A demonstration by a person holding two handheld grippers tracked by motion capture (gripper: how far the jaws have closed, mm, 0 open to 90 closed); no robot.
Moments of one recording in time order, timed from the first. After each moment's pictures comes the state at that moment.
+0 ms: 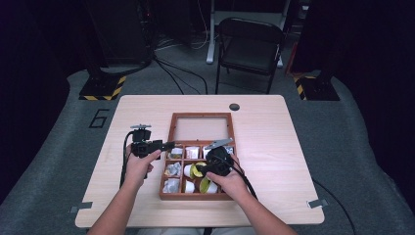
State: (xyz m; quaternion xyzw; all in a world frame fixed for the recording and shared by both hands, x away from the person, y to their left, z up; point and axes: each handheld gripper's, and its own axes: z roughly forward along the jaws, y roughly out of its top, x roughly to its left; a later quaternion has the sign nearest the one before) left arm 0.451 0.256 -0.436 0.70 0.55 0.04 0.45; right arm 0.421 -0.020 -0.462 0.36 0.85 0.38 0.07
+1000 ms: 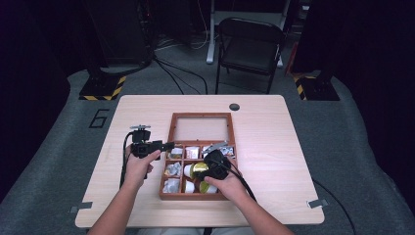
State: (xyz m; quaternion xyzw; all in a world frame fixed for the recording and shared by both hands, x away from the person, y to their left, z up) left arm 0.451 0.257 -0.439 0.70 0.56 0.04 0.45; right arm 0.421 -0.011 -0.477 0.36 0.87 0.33 0.06
